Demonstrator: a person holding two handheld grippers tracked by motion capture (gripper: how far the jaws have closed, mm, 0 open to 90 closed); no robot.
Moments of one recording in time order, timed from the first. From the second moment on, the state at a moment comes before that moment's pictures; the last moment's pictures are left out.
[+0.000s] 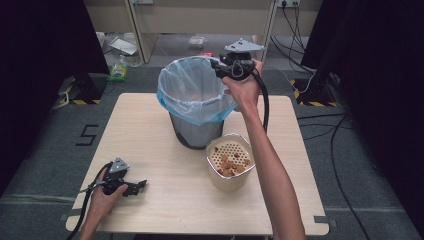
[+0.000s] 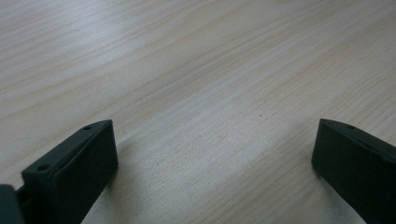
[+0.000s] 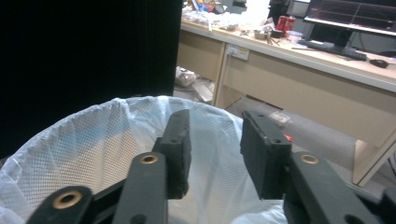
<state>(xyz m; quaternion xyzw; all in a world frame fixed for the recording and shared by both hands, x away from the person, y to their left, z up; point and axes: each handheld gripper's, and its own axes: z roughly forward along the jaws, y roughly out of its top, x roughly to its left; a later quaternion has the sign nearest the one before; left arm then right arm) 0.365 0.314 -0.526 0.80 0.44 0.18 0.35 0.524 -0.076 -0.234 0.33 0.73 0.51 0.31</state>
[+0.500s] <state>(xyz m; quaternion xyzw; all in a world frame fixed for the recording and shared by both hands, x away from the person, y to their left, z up) 0.365 0.314 -0.526 0.80 0.44 0.18 0.35 0.492 -0.137 -0.245 0.35 0.74 0.47 0.32</state>
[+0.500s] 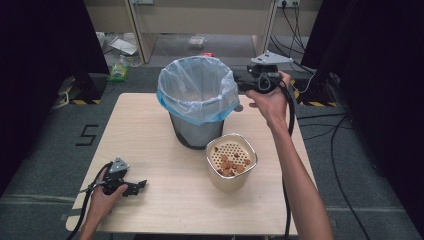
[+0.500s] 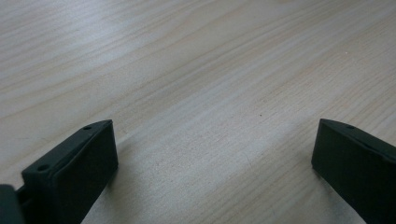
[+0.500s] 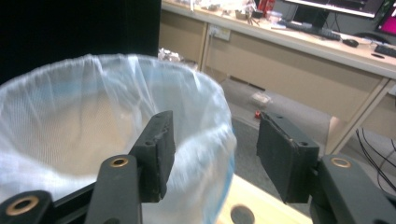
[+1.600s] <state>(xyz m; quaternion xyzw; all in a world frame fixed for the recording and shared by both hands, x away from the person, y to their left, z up) 0.365 0.314 -0.526 0.80 0.44 0.18 0.35 0.407 -0.242 -0.389 0.42 0.76 0.41 0.28</state>
